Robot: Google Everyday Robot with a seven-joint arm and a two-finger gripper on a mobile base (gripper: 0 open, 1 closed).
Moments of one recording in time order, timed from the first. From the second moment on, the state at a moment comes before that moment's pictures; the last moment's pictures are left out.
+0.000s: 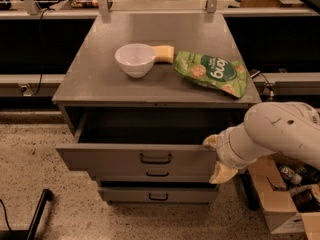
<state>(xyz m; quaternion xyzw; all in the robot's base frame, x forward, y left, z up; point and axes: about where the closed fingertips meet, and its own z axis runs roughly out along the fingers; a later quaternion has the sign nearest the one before) 0.470 -0.149 0.688 -0.73 0.65 -0.01 0.21</state>
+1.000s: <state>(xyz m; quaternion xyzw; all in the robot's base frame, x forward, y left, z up) 0.444 -0.121 0.747 -0.76 0.61 -0.01 0.24</state>
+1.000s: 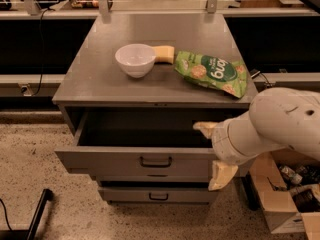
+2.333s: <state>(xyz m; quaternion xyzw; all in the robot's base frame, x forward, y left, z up) 0.523 -0.106 0.766 -0.71 0.64 -0.06 0.29</state>
